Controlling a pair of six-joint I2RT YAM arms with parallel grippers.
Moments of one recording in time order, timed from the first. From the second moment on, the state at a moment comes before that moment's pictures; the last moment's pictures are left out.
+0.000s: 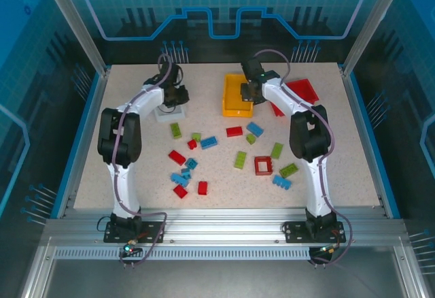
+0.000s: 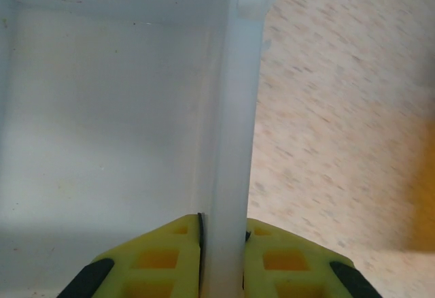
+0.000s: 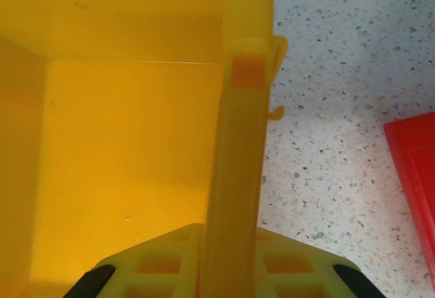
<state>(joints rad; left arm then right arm) -0.23 2.08 1.62 -0.52 0.08 -0.53 0.37 2.26 1.98 -0.76 0.13 0.37</state>
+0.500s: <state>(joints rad) -0.34 2.02 1.52 -0.43 0.08 -0.67 0.38 2.31 2.03 -0.78 0.07 0.38</state>
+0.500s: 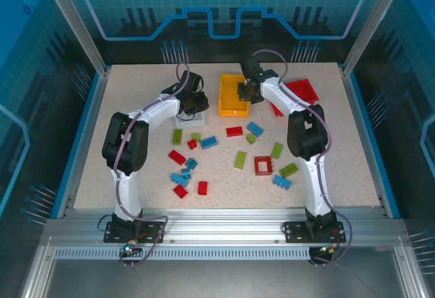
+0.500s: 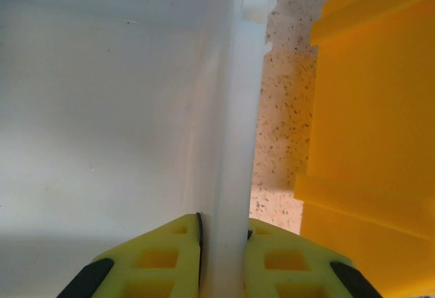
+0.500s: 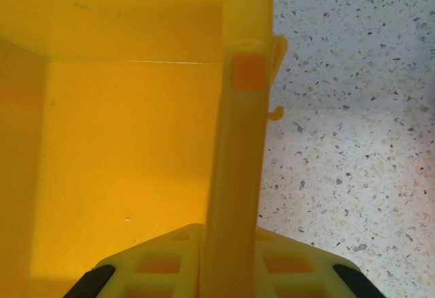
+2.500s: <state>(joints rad) -0.79 1.41 1.06 -0.08 0.17 -0.72 -0.09 2.01 1.59 -0.72 -0.13 0.81</state>
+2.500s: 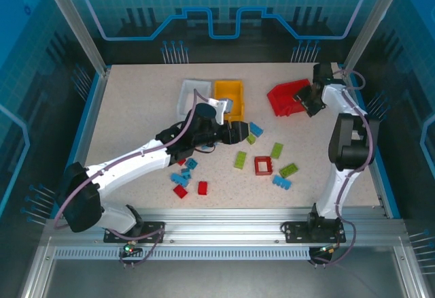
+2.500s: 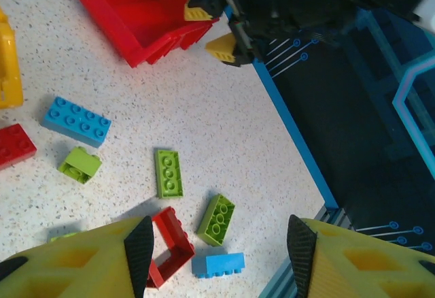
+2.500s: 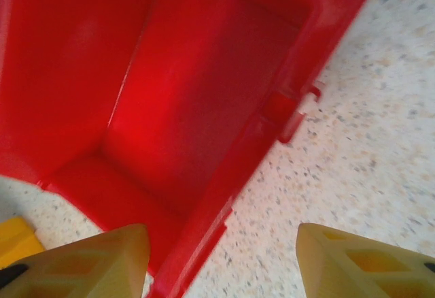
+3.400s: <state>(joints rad) -0.79 1.25 1.01 -0.19 0.03 -0.63 0.15 2.11 1.75 -0.88 -0.05 0.46</state>
